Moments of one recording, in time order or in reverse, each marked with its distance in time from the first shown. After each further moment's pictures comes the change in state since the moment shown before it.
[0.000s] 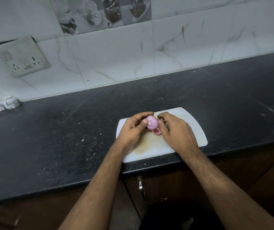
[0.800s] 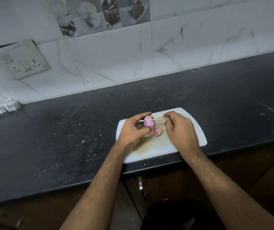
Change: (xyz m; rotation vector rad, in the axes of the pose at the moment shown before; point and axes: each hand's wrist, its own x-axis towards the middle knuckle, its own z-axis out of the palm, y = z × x) left_hand -0.006 0.008 0.006 -0.014 0.032 -0.055; right_hand 0.005 0.011 0.002 0.093 0.091 0.153
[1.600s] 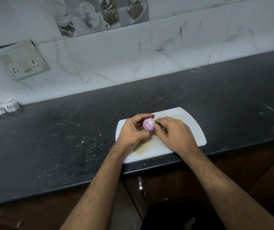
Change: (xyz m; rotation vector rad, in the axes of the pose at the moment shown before) left_hand 0.001 -0.002 -0.003 0.098 -0.021 0.089; right_hand -0.005 -0.005 -0.001 -0.102 -0.165 -0.191
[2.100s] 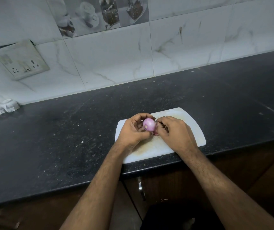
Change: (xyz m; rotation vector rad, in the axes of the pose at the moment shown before) left_hand -0.001 0.001 0.000 -0.064 -0.045 0.015; right_hand 0.000 -0.001 -0.002 -0.005 0.029 0.063
